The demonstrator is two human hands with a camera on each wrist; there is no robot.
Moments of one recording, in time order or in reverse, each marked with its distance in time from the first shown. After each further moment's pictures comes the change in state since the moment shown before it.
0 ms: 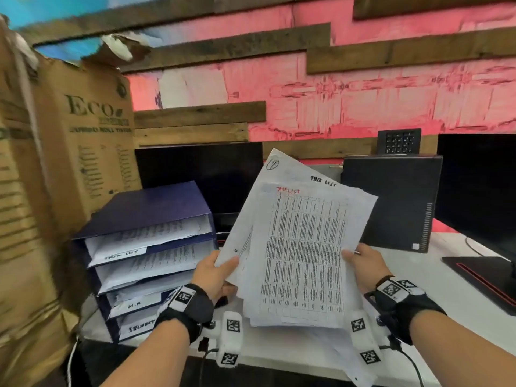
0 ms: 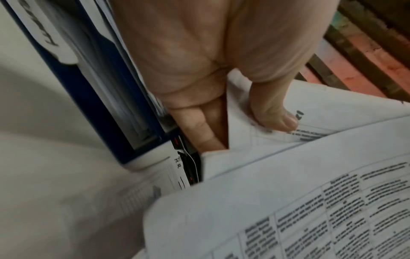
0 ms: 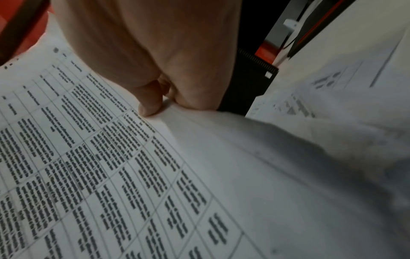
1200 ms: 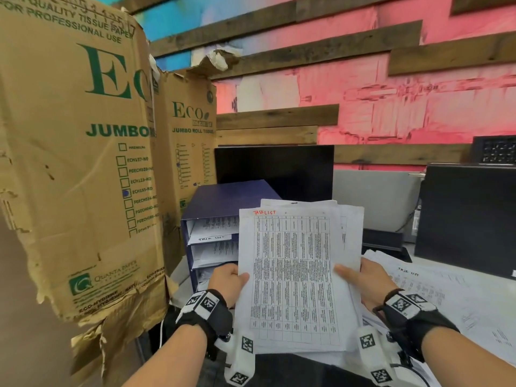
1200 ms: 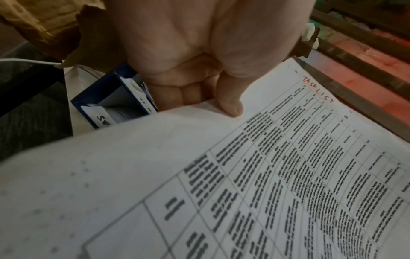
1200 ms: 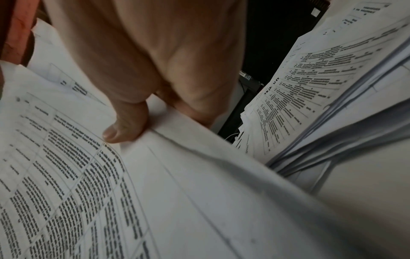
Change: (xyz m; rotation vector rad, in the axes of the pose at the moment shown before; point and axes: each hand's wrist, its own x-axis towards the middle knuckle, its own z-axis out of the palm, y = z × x) left_hand -0.041 0.006 -0.125 0.578 0.330 0.039; right_hand -0.053 -0.018 0.131 0.048 -0.419 0.006
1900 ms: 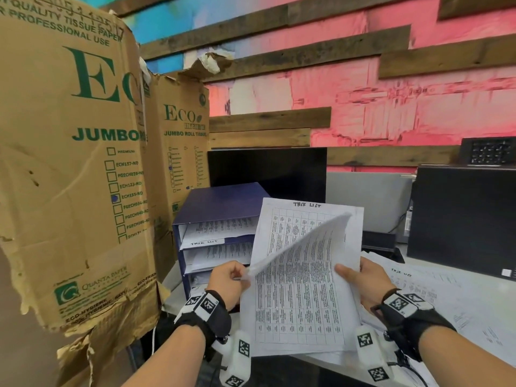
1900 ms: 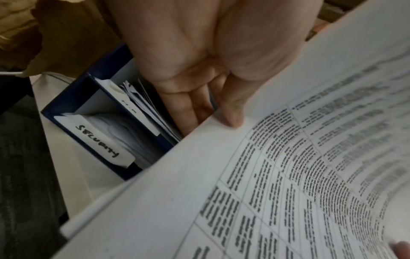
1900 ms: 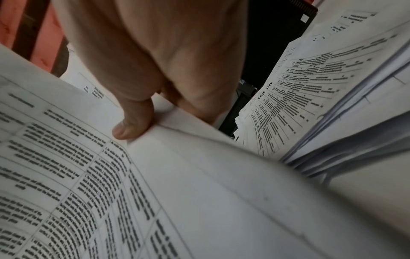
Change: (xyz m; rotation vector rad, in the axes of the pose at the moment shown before) left_hand 0.002 0.004 0.011 -0.133 -0.055 0.112; right_hand 0.004 0.000 -0.008 0.135 0.084 0.018
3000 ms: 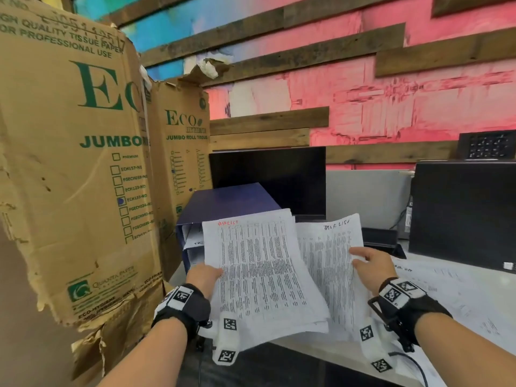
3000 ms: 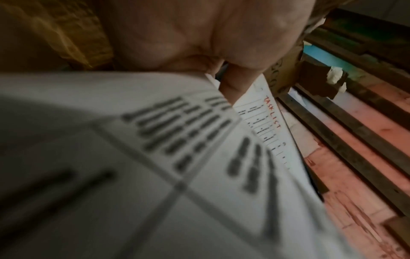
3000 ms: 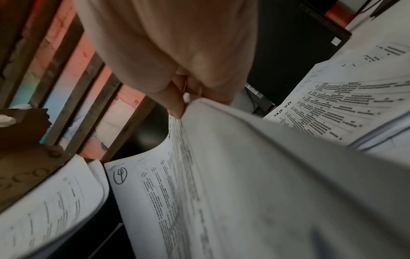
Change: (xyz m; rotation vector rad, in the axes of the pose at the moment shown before) left_hand 0.021 -0.013 -0.050 -0.025 0.159 -0.307; right_hand -0.007 -0.015 -0.006 -0.421 0.251 -0.145
